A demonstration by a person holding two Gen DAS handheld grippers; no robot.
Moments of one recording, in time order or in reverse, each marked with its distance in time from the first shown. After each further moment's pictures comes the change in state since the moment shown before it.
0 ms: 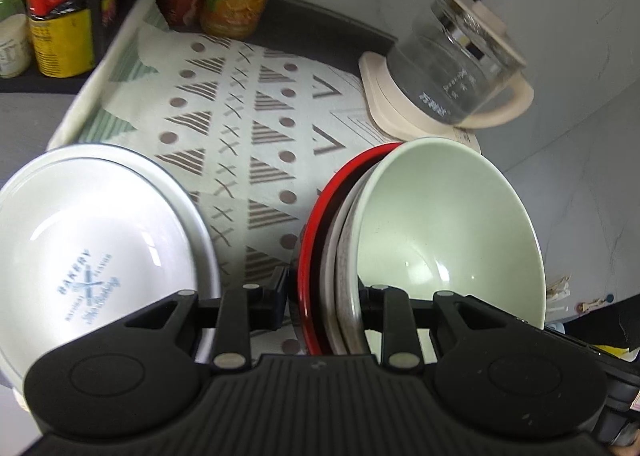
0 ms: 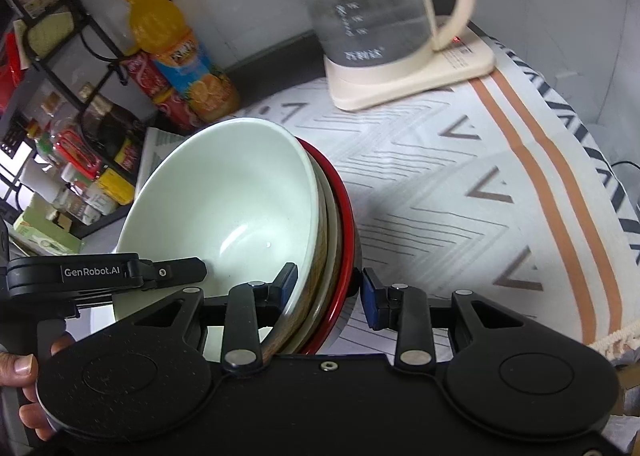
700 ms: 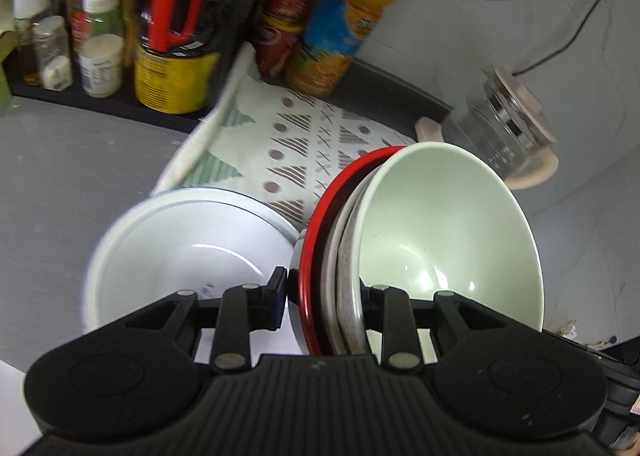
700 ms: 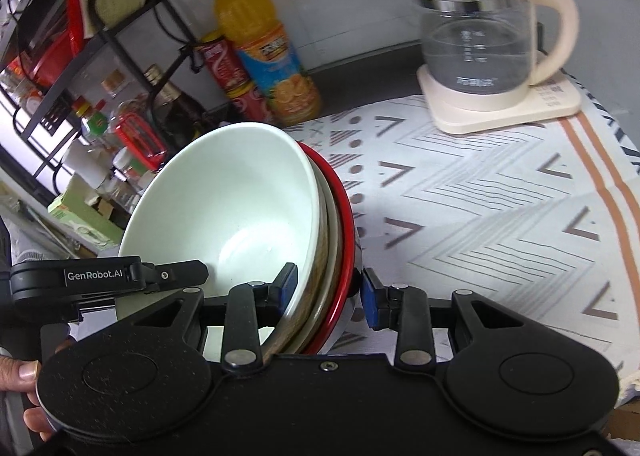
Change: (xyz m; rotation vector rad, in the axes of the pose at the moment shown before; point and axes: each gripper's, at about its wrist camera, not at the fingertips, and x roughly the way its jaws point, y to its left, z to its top) left arm -0.065 0.073 0.007 -0.080 -0.113 0.053; right arm 0.012 0.089 0.005 -0.107 -0.011 0.085
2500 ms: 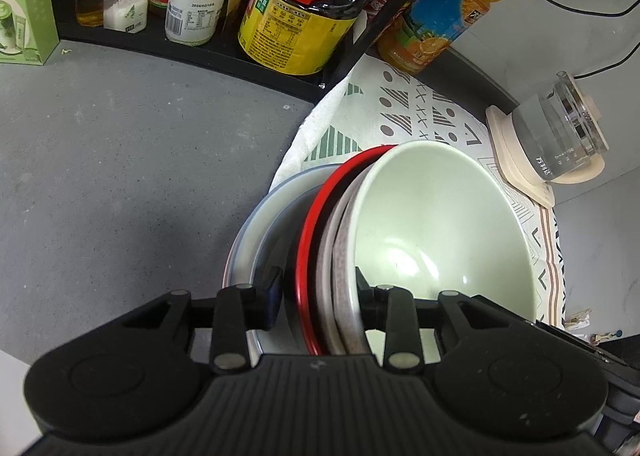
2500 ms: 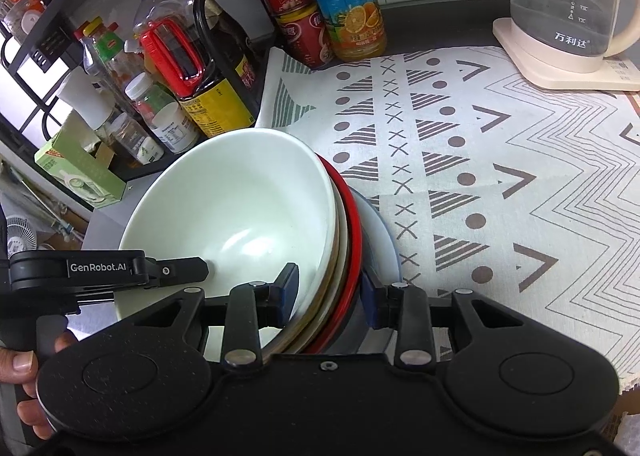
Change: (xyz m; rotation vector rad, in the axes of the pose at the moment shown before) left arm 0.012 0.118 0.014 -0.054 0.123 0.008; right arm 0.069 0.101 -0.030 -0.018 0.093 -0.070
